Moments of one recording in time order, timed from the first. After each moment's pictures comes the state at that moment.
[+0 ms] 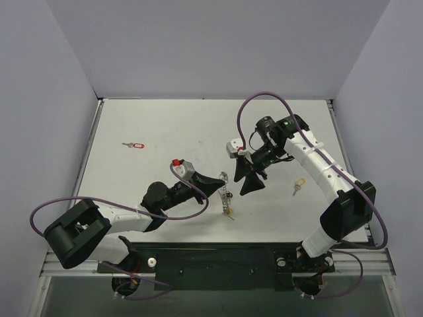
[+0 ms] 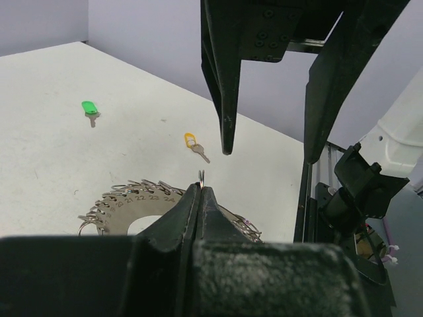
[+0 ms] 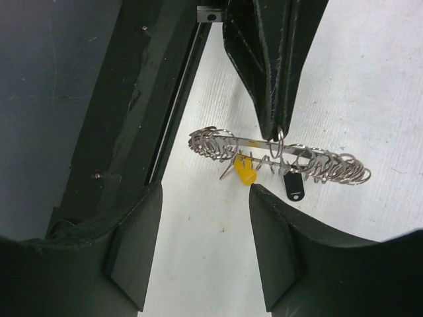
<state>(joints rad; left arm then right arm) -0.83 1.34 0.34 1.24 0.32 -0.39 0.48 1.57 1.50 -1.46 -0.96 -1.30</state>
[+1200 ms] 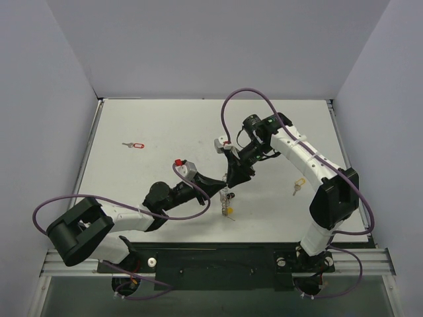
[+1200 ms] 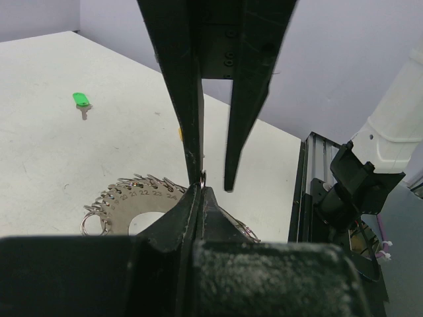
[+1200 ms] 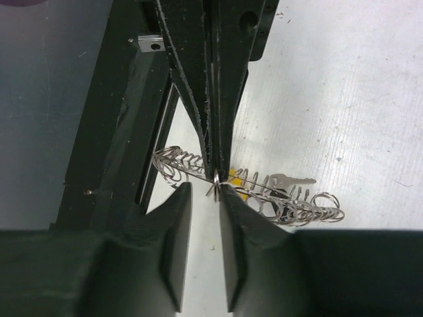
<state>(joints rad) -0.85 1.38 0.35 1.25 0.32 -0.42 0.53 1.72 1.56 -1.35 -0.98 -1.17</state>
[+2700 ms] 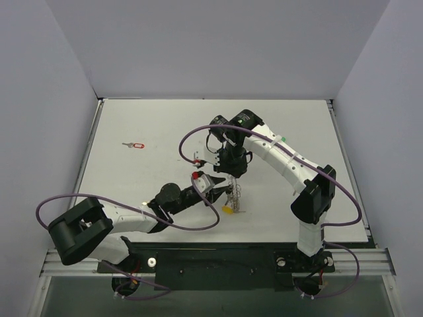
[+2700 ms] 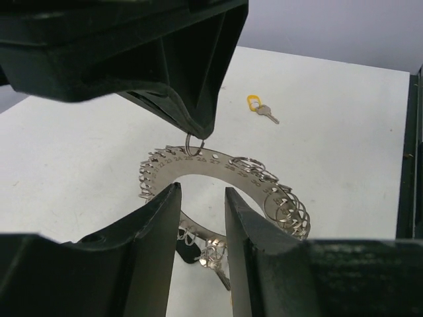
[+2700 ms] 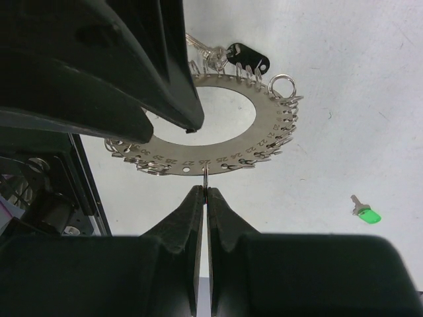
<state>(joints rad) -0.95 1.36 0.38 1.06 0.14 0.03 0.79 1.88 1.91 -1.52 -0.13 -0.85</state>
